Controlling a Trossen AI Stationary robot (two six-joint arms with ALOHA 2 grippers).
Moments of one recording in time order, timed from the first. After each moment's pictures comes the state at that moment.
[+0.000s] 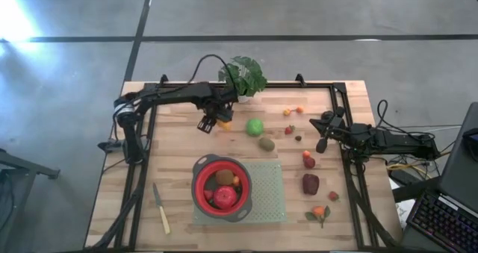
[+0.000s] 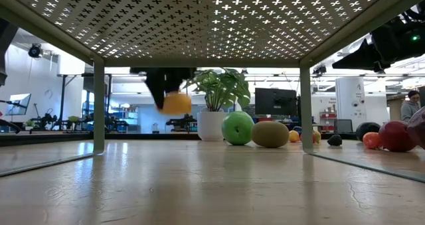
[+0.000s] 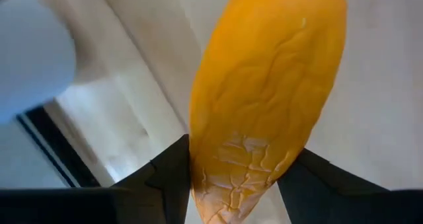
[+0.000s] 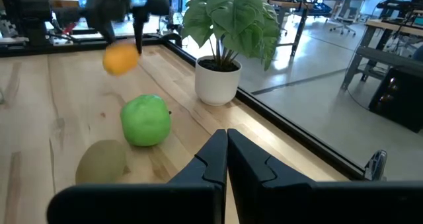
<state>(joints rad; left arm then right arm) 0.39 1.80 1.49 -1.07 -0.14 0.80 0.00 0.06 0.15 -0.30 0.58 0.05</state>
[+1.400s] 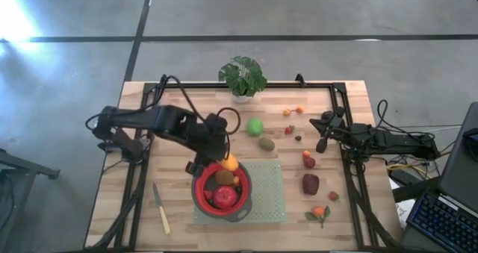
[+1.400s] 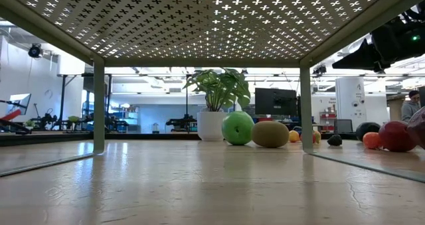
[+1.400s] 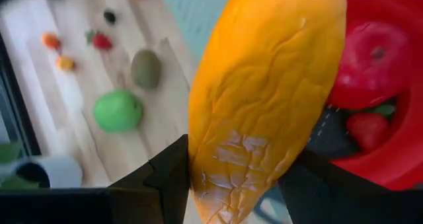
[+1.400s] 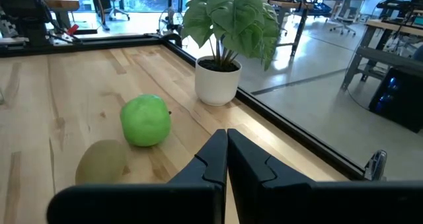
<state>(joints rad) -0.21 1.63 1.96 -1.36 -0.08 0.29 0.00 0.06 0.15 -0.30 0.58 0.05</state>
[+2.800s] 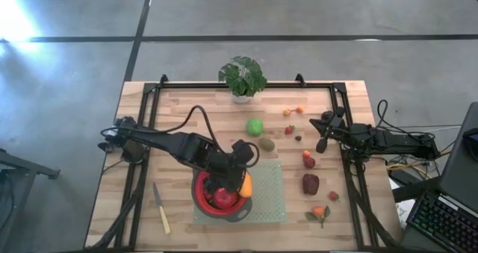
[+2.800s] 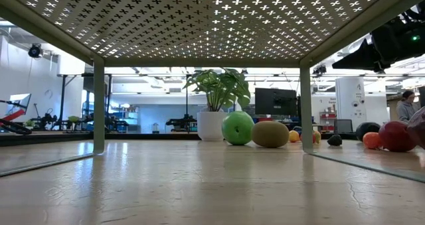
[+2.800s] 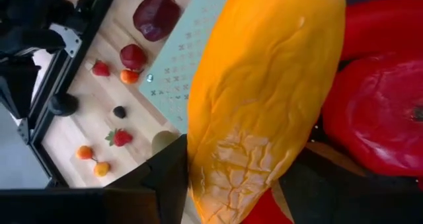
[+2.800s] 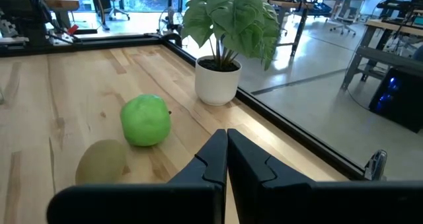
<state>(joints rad) -0.32 1.80 1.96 -1.12 -0.16 0.66 0.00 0.06 0.15 -0.30 0.58 0.05</state>
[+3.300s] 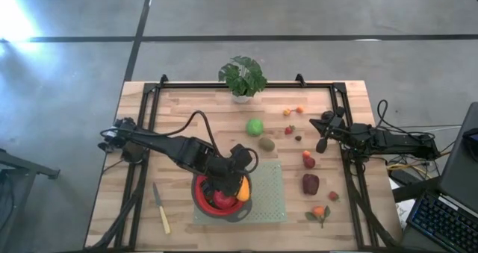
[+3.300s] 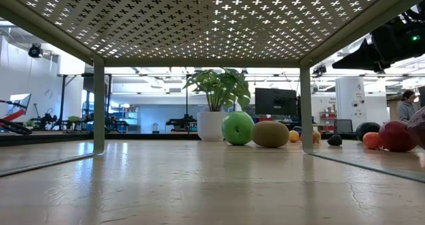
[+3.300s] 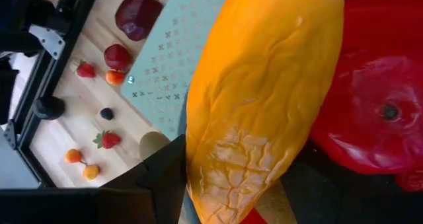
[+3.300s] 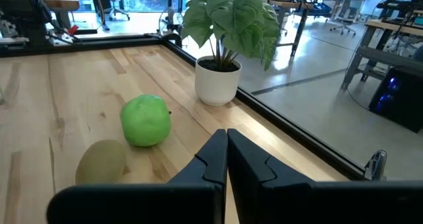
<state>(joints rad) -0.34 1.80 1.93 -1.14 -0.16 0.65 0.00 0.06 0.15 -0.30 0.58 0.05</state>
